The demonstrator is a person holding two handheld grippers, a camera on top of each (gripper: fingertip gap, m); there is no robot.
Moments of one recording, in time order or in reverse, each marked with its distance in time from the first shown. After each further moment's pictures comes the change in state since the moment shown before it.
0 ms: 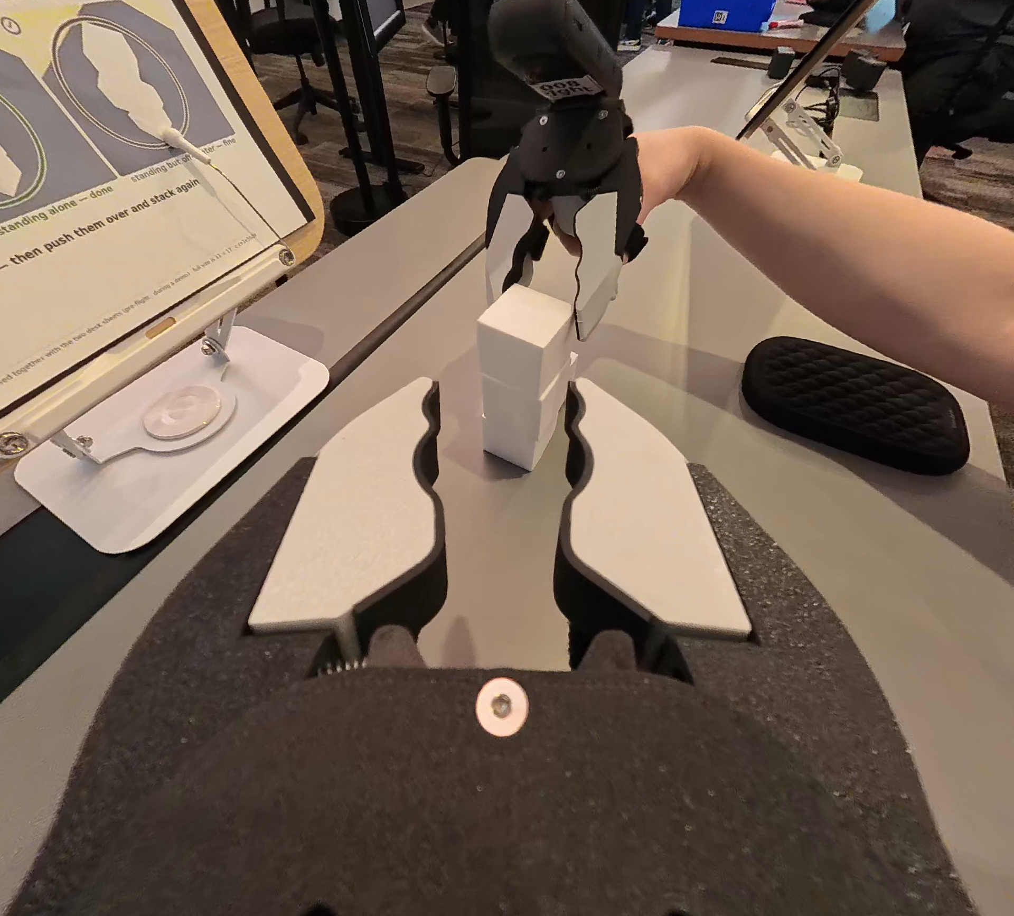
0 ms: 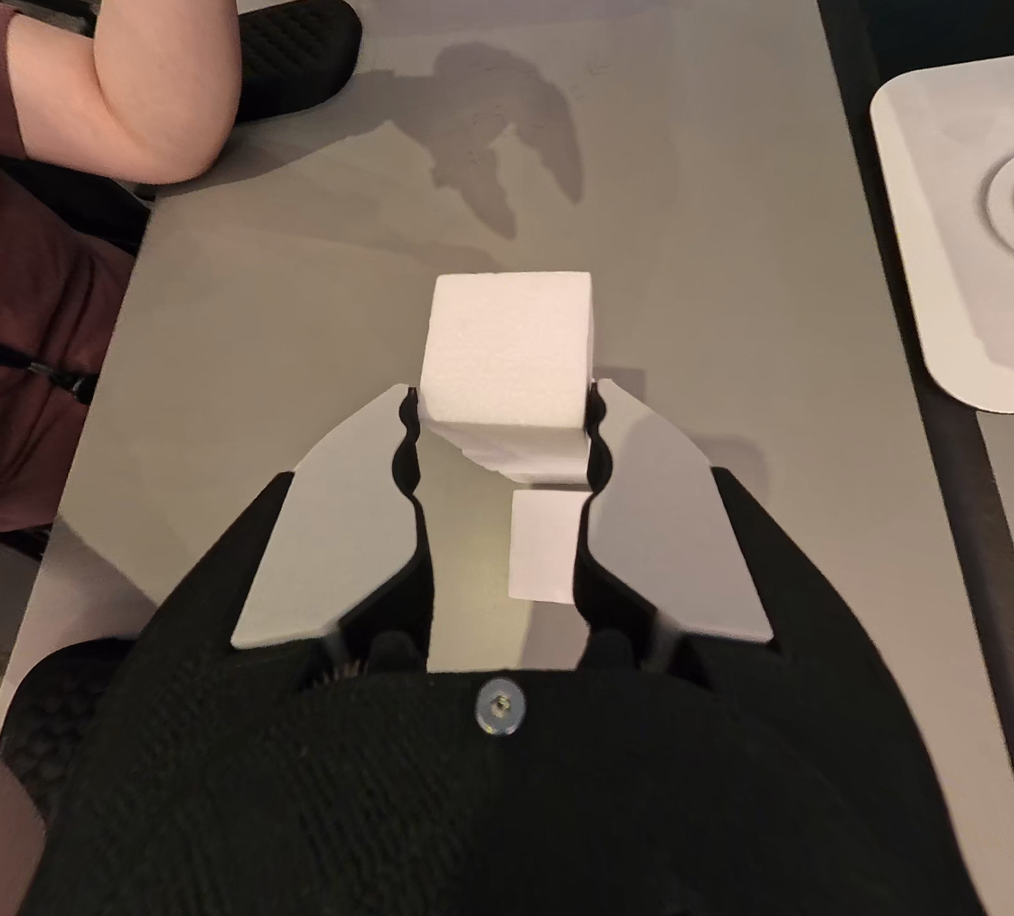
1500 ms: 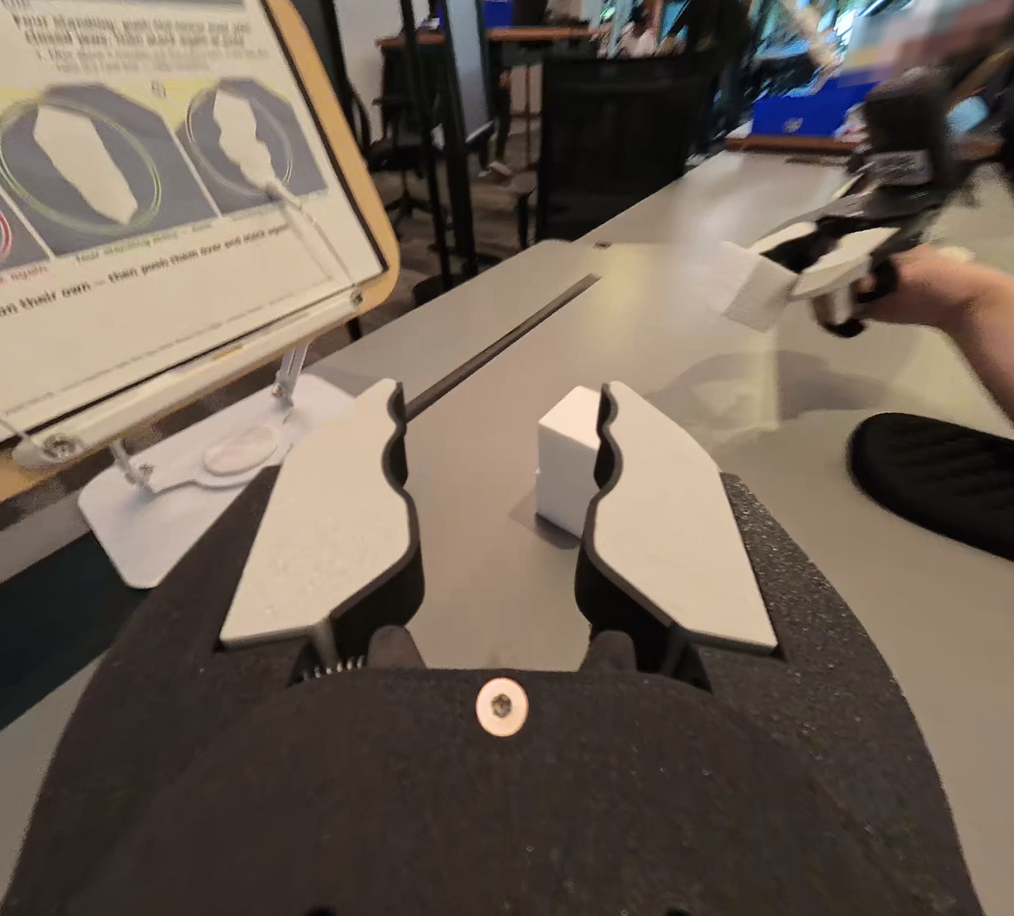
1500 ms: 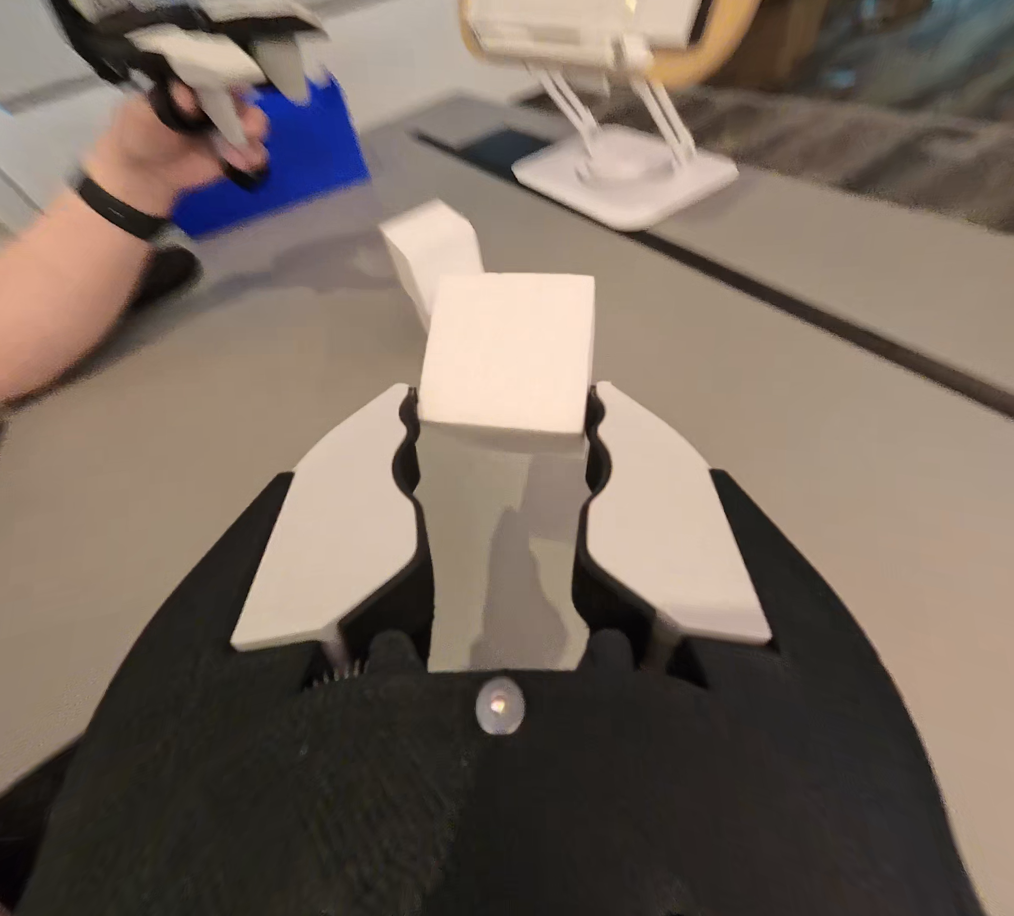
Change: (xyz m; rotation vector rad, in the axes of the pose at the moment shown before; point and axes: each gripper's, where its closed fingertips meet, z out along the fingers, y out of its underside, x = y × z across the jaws) left arm -0.023 0.007 0.025 0.194 -0.149 0.017; right arm -0.047 0.112 -0.130 0.553 0.535 0.241
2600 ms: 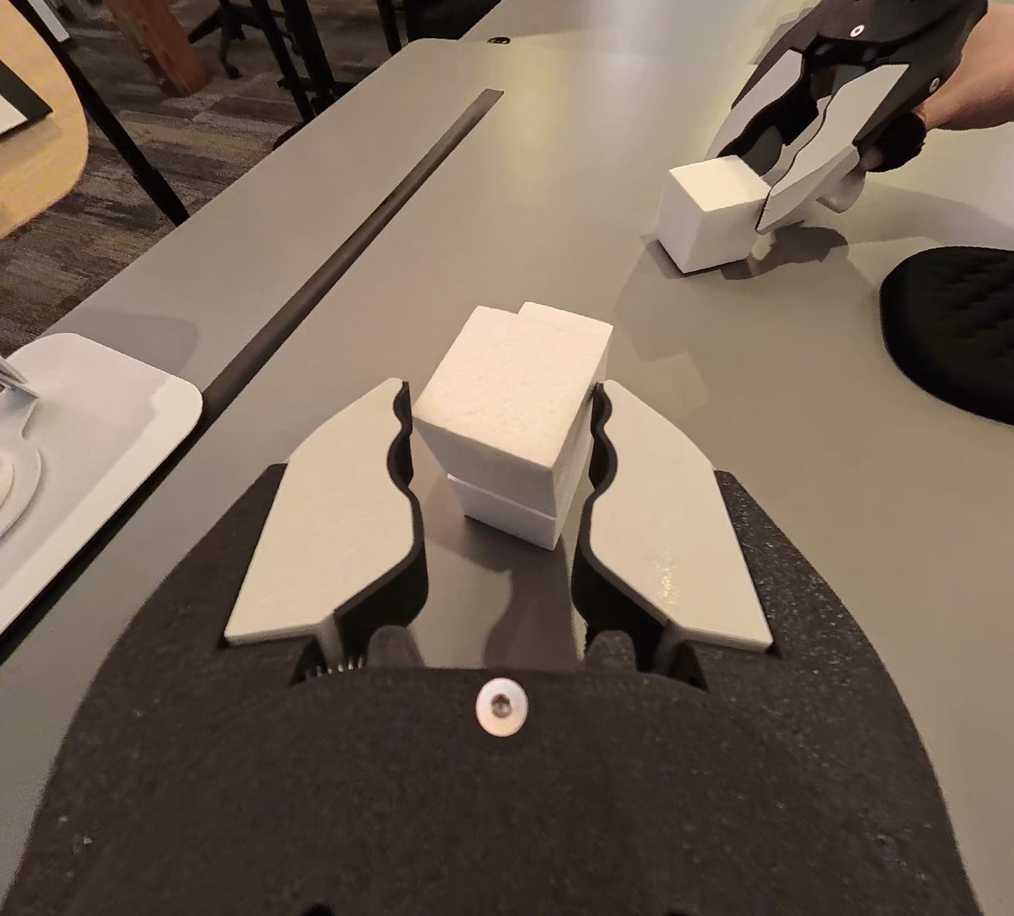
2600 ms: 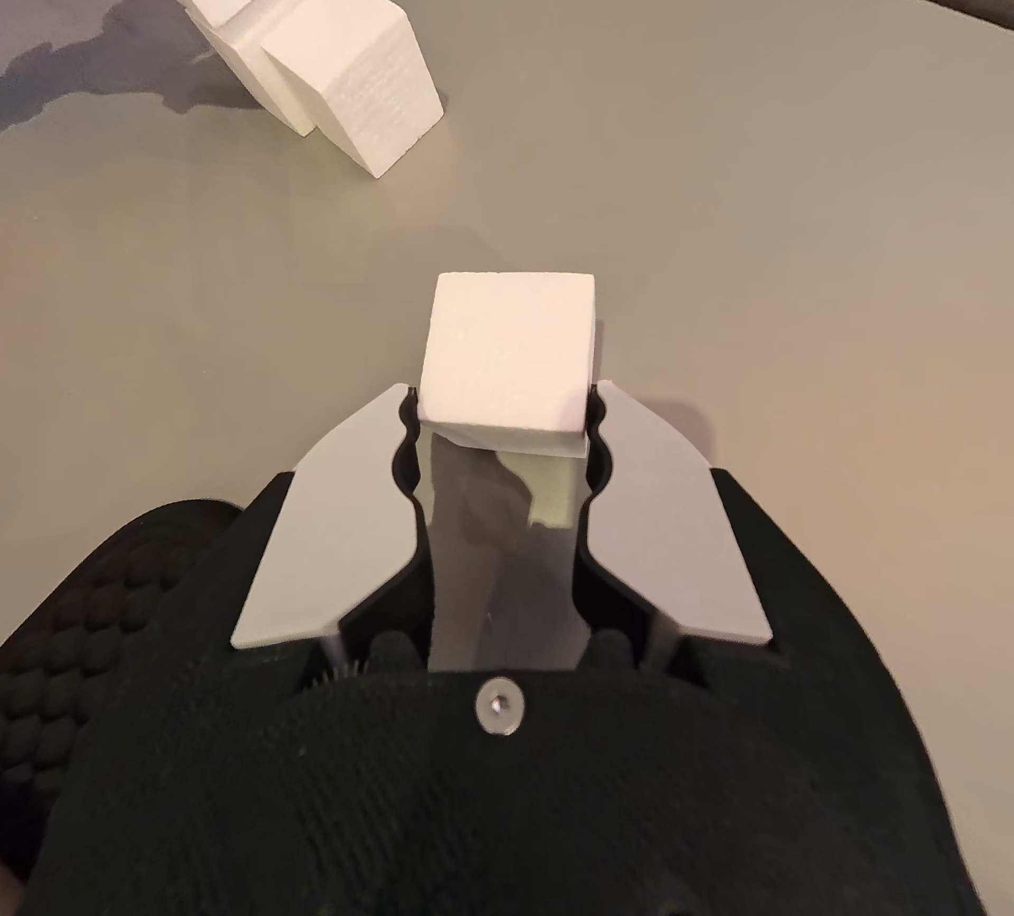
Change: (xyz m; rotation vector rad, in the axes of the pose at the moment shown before) left arm 0.051 0.090 0.109 -0.315 0.216 0.084; right arm 0.036 0.102 -0.014 -0.440 0.205 0.122
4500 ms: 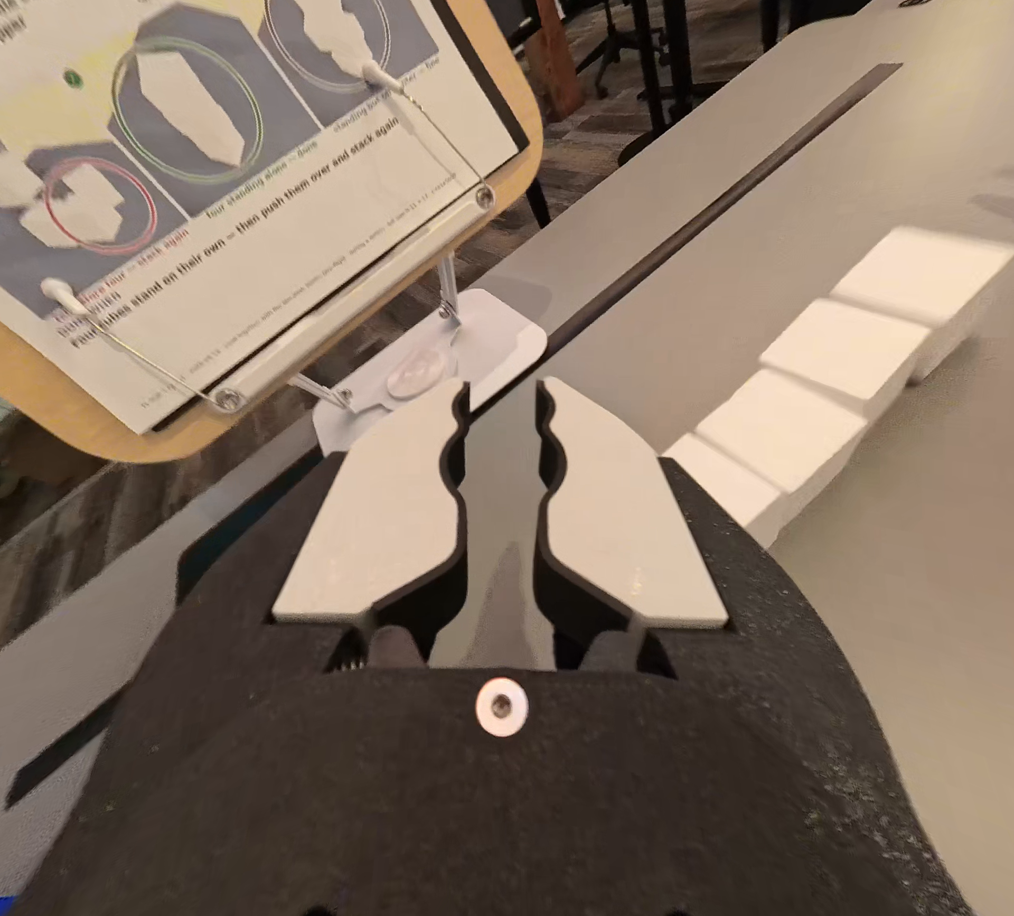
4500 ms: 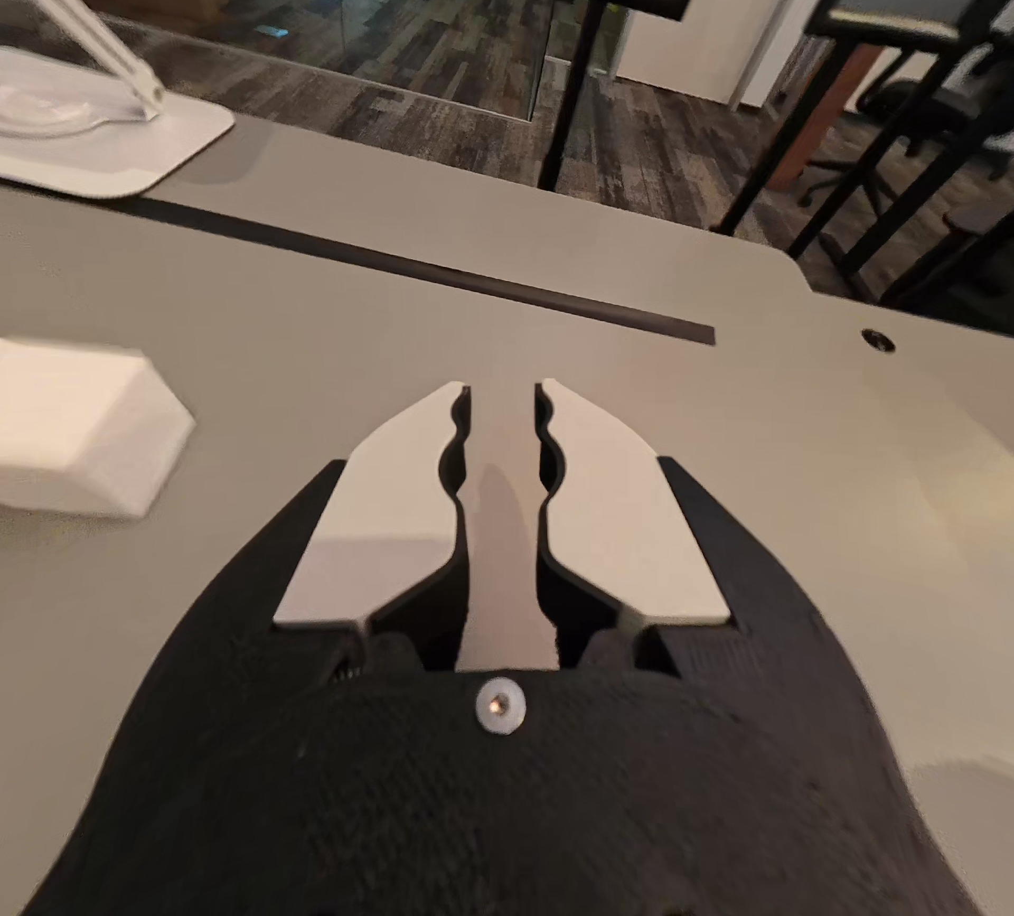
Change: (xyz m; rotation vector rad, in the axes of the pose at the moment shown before) left arm -0.082 -0.008 -0.094 0.004 -0.643 0.116; right arm 0.075 -0.083 -0.028 0.378 0.773 0.047
